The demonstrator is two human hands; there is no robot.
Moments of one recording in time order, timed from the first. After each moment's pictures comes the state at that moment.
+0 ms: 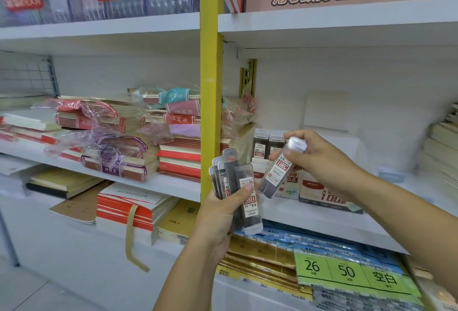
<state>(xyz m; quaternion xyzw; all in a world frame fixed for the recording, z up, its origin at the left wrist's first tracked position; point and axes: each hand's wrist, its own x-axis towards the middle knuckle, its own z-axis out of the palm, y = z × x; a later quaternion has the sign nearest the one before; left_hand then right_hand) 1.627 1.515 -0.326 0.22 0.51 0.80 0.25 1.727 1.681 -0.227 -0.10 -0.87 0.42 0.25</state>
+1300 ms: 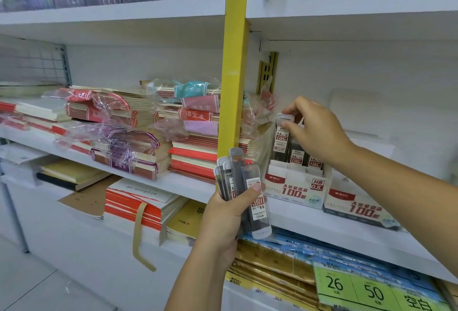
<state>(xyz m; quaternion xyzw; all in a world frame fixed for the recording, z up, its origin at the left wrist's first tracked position) 1.610 1.507 -0.324 0.21 0.50 0.80 0.24 1.639 1.705 -0.201 -0.02 -0.91 0.06 0.41</state>
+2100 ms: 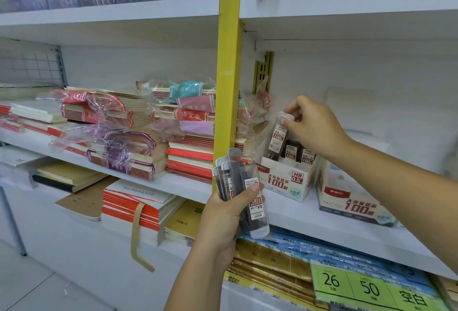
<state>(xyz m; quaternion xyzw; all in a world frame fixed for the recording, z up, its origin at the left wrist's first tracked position) 1.612 1.511 -0.325 0.19 0.51 0.80 0.24 1.636 1.712 -0.196 -0.08 -0.90 0.11 0.41</state>
